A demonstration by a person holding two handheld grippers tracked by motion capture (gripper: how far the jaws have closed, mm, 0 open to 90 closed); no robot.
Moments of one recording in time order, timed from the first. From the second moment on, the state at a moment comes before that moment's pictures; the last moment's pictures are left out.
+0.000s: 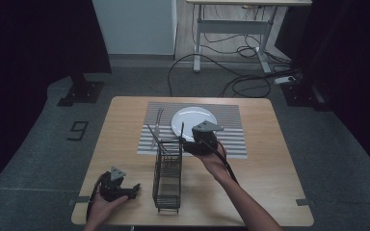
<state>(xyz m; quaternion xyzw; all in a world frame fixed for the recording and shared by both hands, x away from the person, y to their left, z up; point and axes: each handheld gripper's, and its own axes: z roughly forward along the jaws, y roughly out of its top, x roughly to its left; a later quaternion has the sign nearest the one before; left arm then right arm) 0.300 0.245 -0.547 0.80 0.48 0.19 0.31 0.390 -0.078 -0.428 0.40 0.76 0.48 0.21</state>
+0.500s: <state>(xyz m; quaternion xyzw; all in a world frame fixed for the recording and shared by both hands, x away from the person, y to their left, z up) 0.300 0.245 -0.547 0.80 0.48 0.19 0.31 0.403 -0.067 -0.430 0.39 0.75 0.49 0.21</state>
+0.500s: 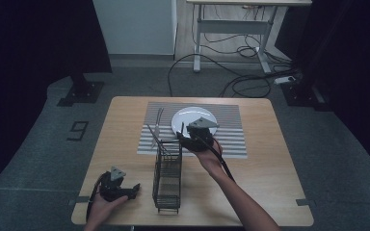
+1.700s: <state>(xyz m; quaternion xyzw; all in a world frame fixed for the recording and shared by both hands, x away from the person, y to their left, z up) 0.300 0.245 -0.547 0.80 0.48 0.19 0.31 0.387 -0.052 -0.426 0.35 0.76 0.51 0.19</state>
